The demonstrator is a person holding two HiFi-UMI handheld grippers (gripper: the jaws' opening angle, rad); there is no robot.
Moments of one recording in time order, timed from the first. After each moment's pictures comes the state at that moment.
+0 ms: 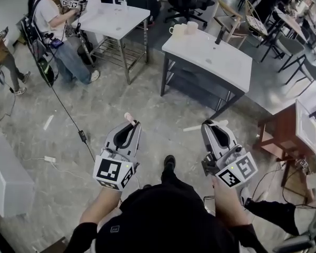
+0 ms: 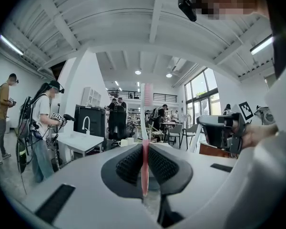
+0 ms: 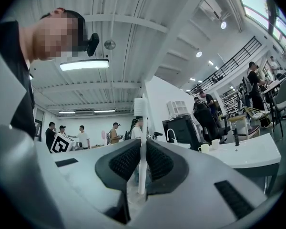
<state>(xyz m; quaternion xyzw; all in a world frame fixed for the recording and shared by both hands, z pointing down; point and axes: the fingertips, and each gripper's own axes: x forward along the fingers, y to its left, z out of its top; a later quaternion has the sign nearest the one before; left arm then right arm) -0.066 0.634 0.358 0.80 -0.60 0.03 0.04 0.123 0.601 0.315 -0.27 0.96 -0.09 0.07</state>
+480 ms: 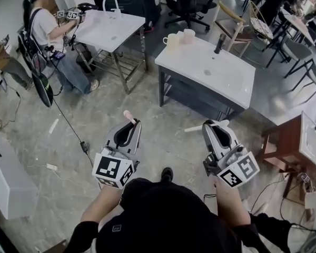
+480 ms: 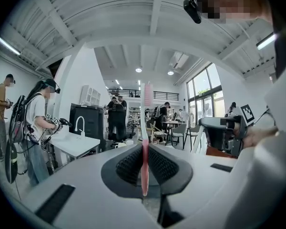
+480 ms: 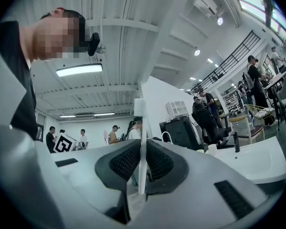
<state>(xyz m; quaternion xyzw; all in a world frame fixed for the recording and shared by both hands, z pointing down) -0.026 0.478 0.341 0.79 -0.61 0.04 0.05 0.167 0.445 0.305 -0.25 0.96 -0.10 0.08</state>
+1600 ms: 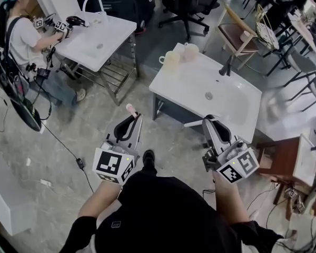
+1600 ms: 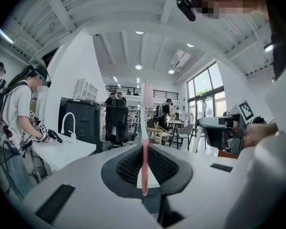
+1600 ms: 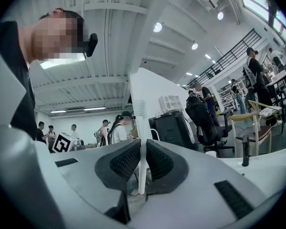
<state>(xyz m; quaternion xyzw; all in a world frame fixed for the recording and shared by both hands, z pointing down) -0.122 0.174 0.362 0.80 -0.59 0.04 0.06 0.064 0.147 0.323 -0.28 0.95 -0.12 0.05</state>
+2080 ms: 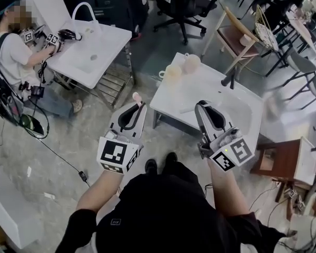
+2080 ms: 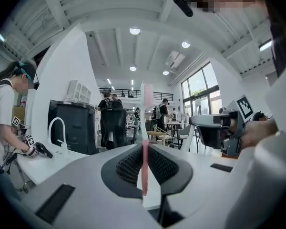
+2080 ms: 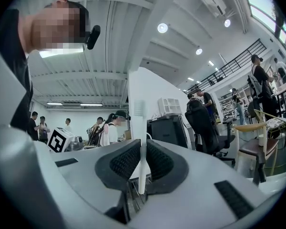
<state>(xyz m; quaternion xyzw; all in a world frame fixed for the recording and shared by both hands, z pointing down) -0.165 0.035 0.351 0.82 -0.56 0.04 0.03 -0.016 0.018 0.313 -0.30 0.95 -0.07 0.04</state>
